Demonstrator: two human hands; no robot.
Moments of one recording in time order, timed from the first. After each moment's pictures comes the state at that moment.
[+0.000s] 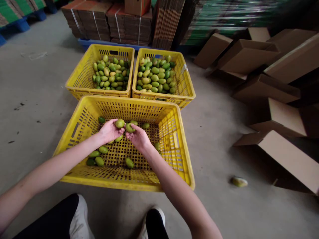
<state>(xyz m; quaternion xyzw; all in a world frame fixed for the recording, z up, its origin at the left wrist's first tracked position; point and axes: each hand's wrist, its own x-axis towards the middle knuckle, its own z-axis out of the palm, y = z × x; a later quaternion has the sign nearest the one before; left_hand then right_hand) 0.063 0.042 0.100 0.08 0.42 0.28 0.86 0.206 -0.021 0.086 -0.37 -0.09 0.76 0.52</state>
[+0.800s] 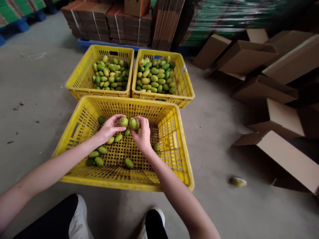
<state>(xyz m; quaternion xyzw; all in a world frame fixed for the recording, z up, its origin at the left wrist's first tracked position) 0.058 0.036 0.081 0.44 0.35 0.40 0.72 0.217 -0.025 0.072 -0.60 -0.57 0.21 0.53</state>
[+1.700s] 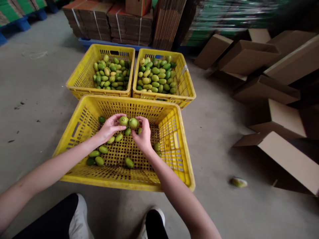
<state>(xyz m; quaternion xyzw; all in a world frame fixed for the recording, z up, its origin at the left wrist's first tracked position) 0.056 0.035 0.085 0.45 0.35 0.40 0.71 0.213 -0.025 0.072 -0.57 -0.55 0.24 0.57</state>
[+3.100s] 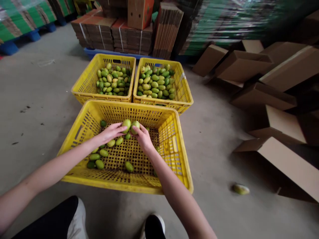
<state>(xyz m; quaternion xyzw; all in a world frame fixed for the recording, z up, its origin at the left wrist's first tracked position) 0.055 0.039 0.090 0.38 0.40 0.29 0.79 0.216 -0.017 0.080 -0.48 -0.31 0.59 0.57</state>
